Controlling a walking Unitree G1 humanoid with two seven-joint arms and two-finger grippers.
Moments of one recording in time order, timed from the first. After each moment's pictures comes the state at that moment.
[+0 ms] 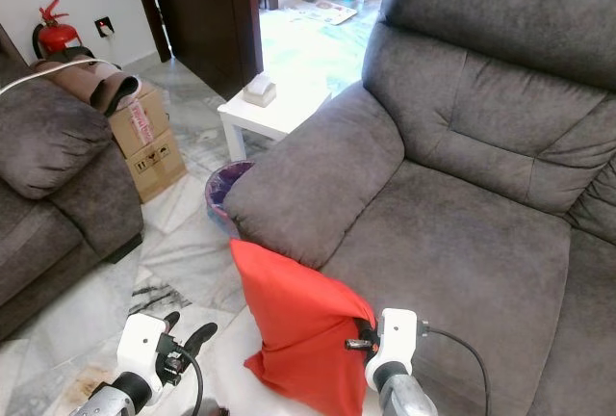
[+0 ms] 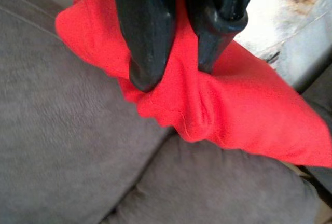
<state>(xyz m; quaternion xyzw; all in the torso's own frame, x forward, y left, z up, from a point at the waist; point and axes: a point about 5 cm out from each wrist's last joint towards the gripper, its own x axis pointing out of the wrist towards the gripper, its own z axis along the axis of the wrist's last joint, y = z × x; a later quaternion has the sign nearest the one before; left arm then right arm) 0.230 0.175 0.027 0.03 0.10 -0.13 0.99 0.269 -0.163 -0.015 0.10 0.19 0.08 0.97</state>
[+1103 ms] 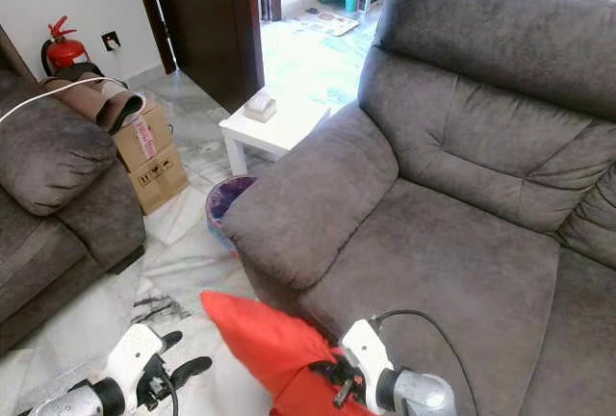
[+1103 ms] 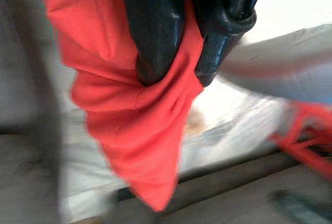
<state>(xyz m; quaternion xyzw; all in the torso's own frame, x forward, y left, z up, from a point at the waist) 0.222 0.192 0.029 0.12 0.16 -0.31 0.93 0.253 -0.157 -0.007 -0.03 0.26 0.50 0.83</state>
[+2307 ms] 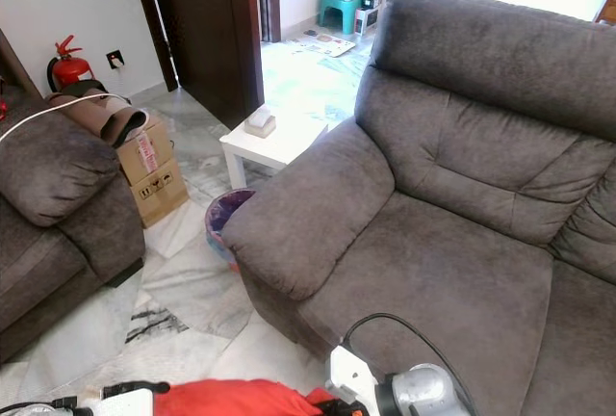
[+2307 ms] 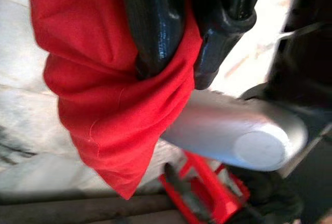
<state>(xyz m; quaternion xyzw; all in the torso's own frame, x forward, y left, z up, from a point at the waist) 0.194 0.222 0.004 0.36 0.22 -0.49 0.76 0.226 -0.149 0.017 -0.04 0.29 0.69 0.67</state>
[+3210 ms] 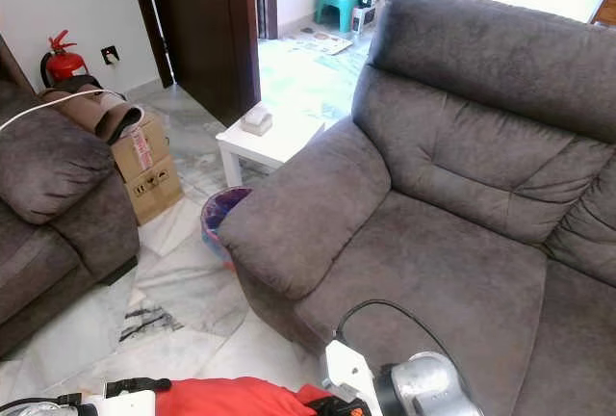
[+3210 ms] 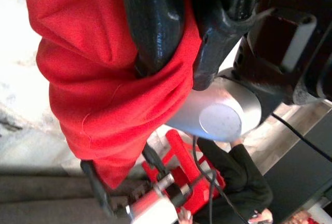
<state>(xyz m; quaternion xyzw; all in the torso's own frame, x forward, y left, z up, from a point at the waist) 0.199 0.225 -0.007 0.39 0.22 -0.48 0.75 0.225 -0.134 0.061 -0.04 0.24 0.72 0.64</state>
